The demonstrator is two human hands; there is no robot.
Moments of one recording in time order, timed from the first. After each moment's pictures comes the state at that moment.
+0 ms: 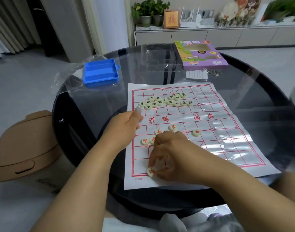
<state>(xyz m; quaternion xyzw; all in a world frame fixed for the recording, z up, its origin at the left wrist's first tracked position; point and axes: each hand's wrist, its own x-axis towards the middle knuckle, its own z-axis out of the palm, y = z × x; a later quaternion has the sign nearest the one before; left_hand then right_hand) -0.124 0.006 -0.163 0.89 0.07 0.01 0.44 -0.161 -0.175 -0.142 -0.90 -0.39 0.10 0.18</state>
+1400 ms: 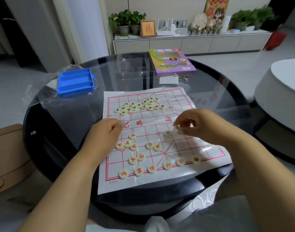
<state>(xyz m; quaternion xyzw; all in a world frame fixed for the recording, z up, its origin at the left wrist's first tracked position) -0.126 -0.013 -0.164 0.94 0.02 0.04 0.34 -0.121 -0.286 -0.121 -0.95 -0.19 0.06 0.25</state>
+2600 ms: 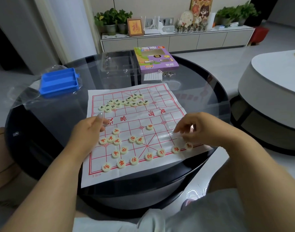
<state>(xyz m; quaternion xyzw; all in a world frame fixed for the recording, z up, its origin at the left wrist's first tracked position) -0.134 -0.024 -0.165 0.90 0.09 0.04 0.43 -0.154 -0.332 -0.126 -0.95 -0.15 0.11 0.27</state>
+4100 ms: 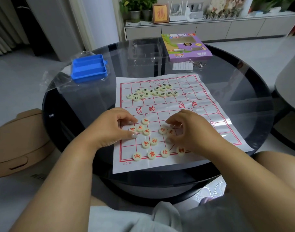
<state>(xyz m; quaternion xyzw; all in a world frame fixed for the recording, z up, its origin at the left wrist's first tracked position) -0.146 0.007 -0.150 0.92 -0.03 -0.10 0.39 -0.155 -0.224 -0.149 -0.96 -0.14 0.04 0.25</state>
